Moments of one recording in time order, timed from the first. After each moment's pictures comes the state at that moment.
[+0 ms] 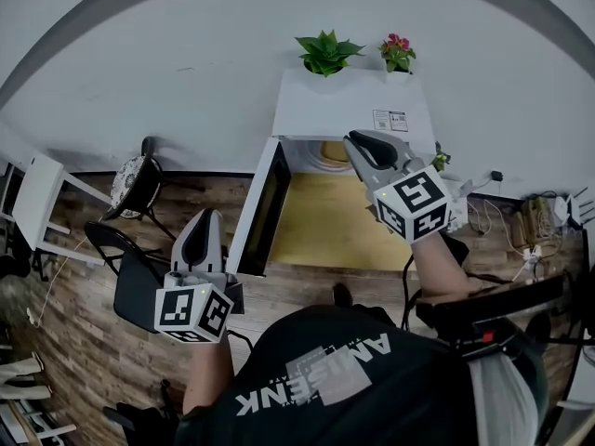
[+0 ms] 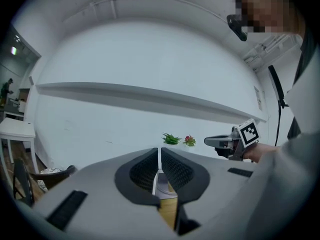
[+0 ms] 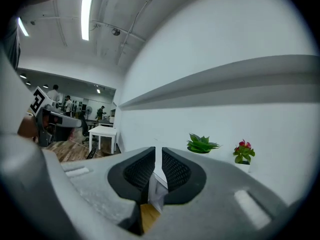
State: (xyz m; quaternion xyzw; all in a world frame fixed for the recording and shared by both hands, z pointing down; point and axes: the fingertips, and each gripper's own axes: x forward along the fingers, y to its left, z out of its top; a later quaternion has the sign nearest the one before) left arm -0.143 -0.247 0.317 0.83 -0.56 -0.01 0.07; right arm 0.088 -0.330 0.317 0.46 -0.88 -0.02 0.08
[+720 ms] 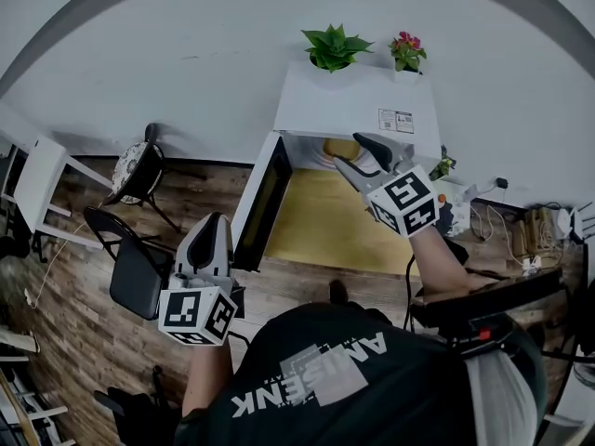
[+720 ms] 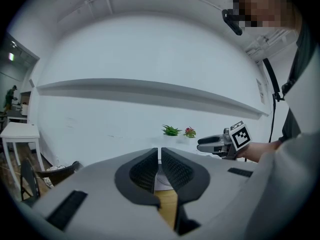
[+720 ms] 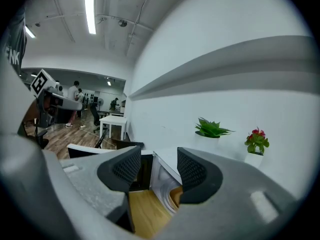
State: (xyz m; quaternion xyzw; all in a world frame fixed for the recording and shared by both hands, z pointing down) left arm -0.124 -0.240 0.340 0.82 -0.57 0.02 0.08; right arm 0.089 -0.351 0.377 0.40 -0.90 -0.02 0.15
